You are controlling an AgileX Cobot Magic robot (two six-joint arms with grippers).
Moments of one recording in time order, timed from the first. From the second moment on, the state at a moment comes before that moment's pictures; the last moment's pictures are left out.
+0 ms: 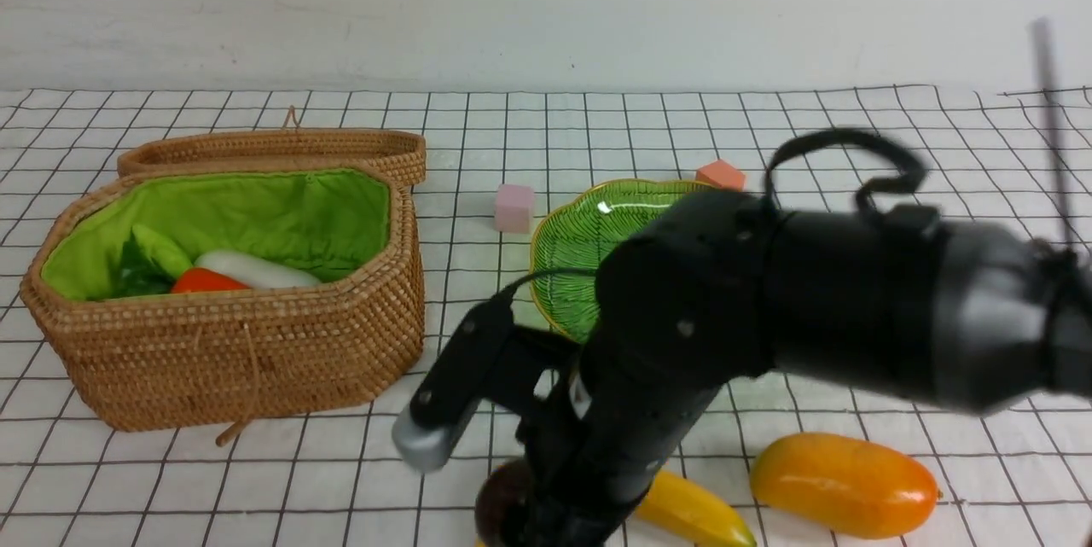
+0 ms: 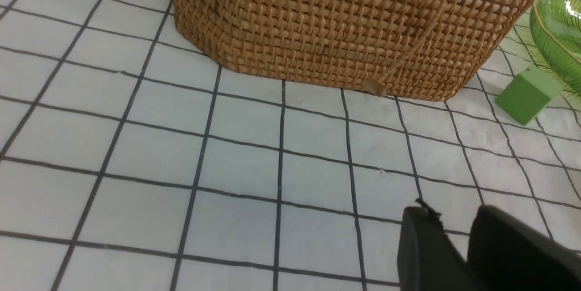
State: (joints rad) right arm 0.87 1.75 -1.34 0.16 0.90 -0.38; left arm -0.08 -0.01 0.03 -0.05 0.39 -0.26
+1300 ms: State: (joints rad) right arm 0.33 1.60 -1.36 -0.03 0.95 -0.31; left arm -0.08 -0.01 0.03 -0.05 0.39 -0.26
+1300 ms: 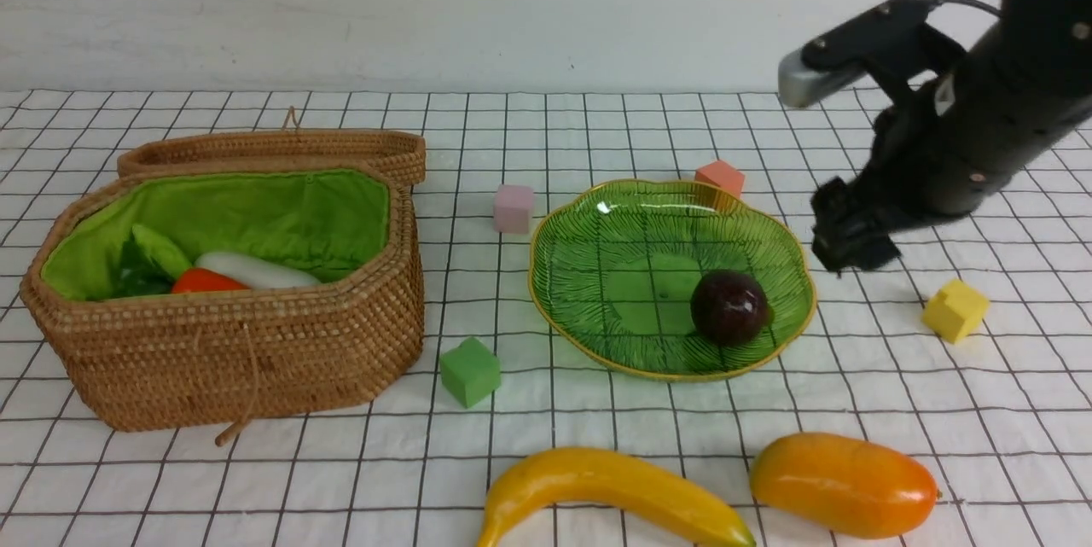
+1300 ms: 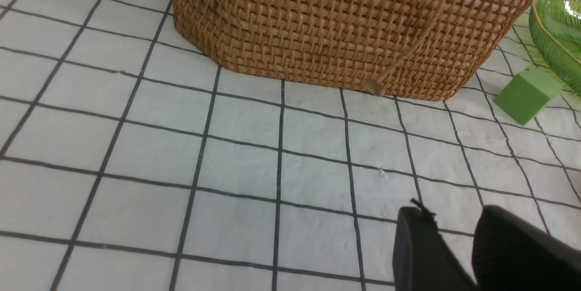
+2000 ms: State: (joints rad) right arm 0.33 1.73 -0.98 0.15 0.76 -0.73; left arm -0.08 -0.01 0.03 -0.05 0.39 -0.26
